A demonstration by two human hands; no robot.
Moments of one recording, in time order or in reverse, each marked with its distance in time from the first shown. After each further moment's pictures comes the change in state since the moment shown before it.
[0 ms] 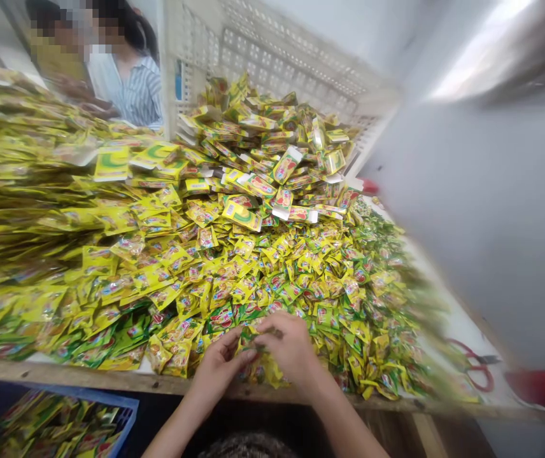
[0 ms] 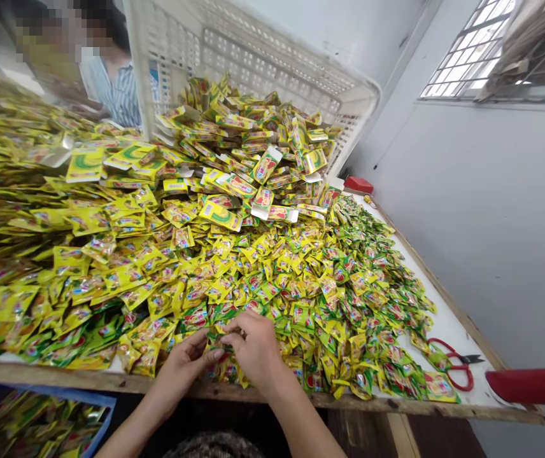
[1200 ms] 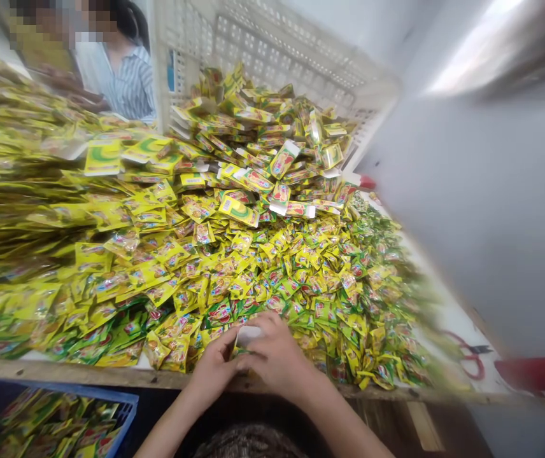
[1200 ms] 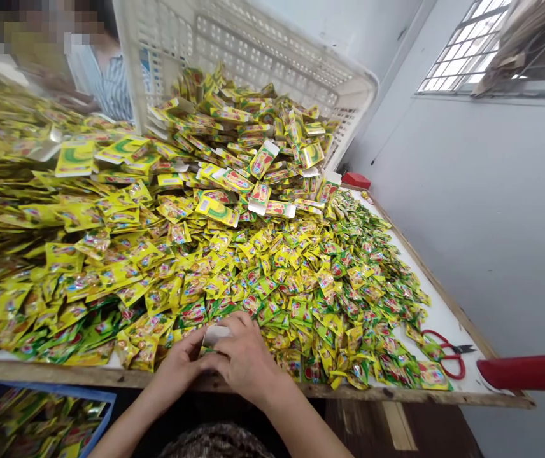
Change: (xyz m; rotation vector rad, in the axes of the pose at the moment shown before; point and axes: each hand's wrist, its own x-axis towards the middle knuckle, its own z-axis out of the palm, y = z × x) left_hand -0.001 -0.014 -0.012 0.144 -0.025 0.081; right_hand -0.019 -0.003 0.000 -0.237 -0.186 -0.280
